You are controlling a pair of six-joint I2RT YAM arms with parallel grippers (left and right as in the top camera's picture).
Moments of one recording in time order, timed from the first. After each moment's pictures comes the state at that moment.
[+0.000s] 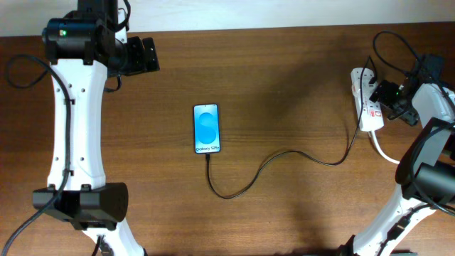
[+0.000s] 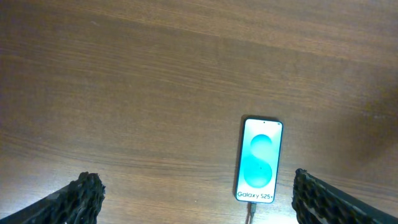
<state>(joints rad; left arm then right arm) -0.06 1.96 2.33 -1.47 -0.02 -0.23 -0.45 2.14 1.57 -0.63 0.00 0.21</state>
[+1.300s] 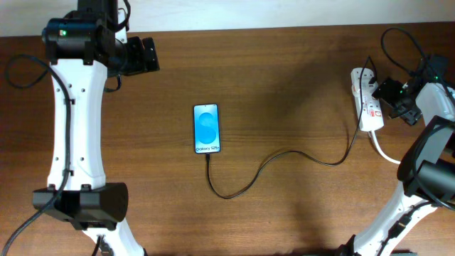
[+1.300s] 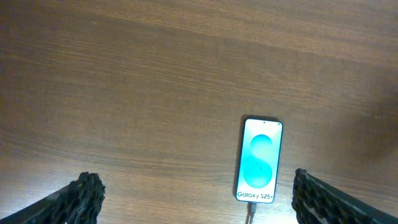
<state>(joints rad) -0.06 1.96 2.33 -1.47 -0.02 -0.23 -0.47 2.18 1.61 -0.63 -0.06 0.28</state>
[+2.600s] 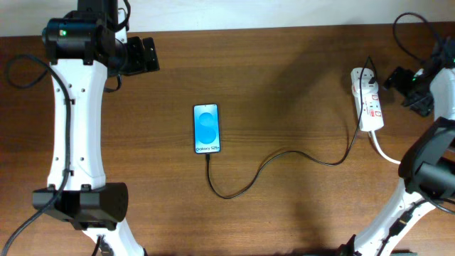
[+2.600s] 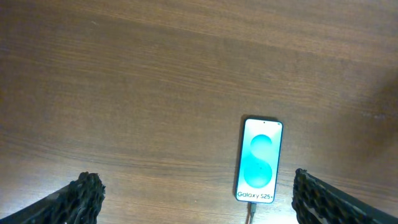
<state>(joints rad) -0.06 1.96 2.33 -1.48 -0.02 -0.23 -0.50 2.22 1.88 -0.91 -0.06 0.27</state>
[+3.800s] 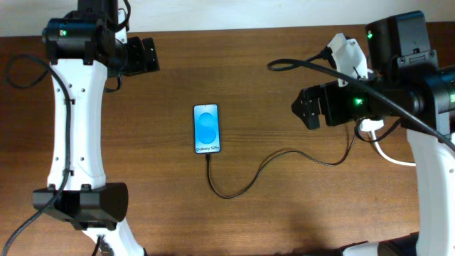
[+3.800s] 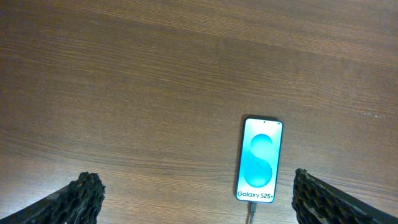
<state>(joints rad) -0.06 1.96 2.33 -1.48 -0.02 -0.23 0.21 1.58 2.19 -1.67 -0.26 -0.01</state>
